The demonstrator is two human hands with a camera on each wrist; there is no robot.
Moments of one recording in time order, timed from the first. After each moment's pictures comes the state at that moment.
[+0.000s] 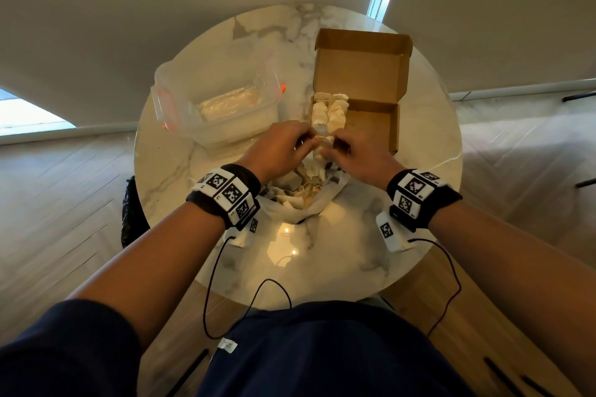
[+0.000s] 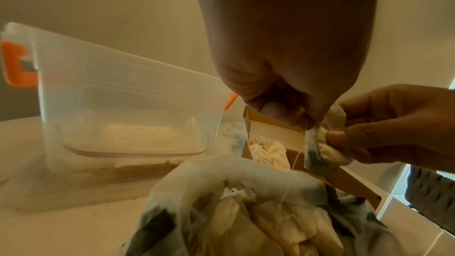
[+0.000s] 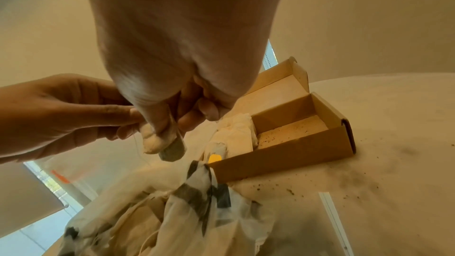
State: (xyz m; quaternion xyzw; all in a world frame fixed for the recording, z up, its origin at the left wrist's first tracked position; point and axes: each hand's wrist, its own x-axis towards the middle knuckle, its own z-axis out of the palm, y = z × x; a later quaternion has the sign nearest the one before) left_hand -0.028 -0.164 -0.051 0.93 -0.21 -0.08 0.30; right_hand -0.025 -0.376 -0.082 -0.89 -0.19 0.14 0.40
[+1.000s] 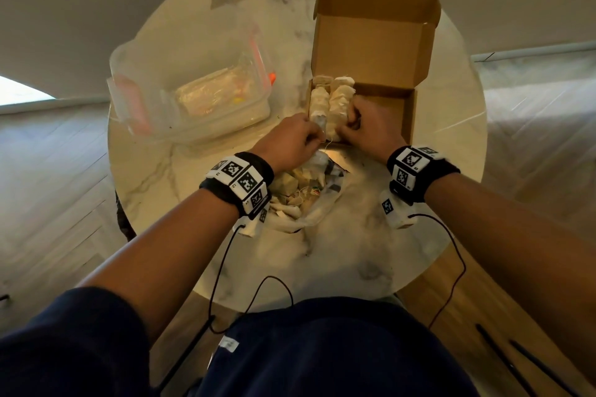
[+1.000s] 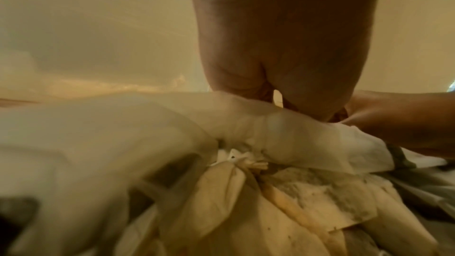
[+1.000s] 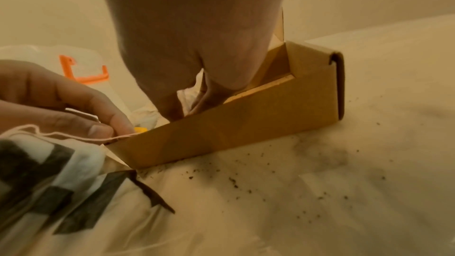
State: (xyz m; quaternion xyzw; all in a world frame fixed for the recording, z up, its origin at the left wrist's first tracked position) left_hand 0.026 -0.186 -0.116 0.93 -0.16 -0.23 0.25; right_hand 0.046 -0.389 -0.140 -0.92 -0.06 0.17 0.35
